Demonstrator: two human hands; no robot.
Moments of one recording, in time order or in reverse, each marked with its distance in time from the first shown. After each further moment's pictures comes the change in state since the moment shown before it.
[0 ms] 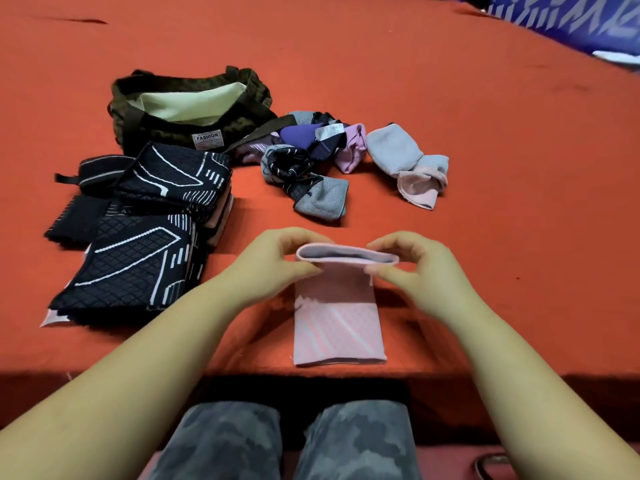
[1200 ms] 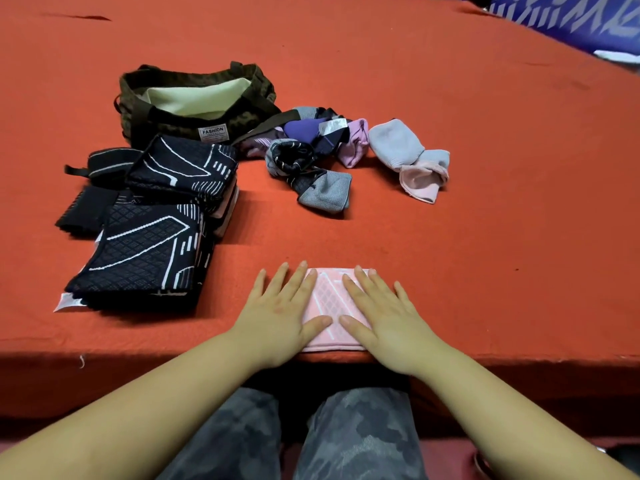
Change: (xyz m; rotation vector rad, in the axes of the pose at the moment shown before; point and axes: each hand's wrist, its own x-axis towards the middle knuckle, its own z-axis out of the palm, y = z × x) left_hand -0.051 -0.047 0.045 1.052 -0.291 -0.216; right_hand -0.045 0.032 0.055 -0.718 -0.459 0.058
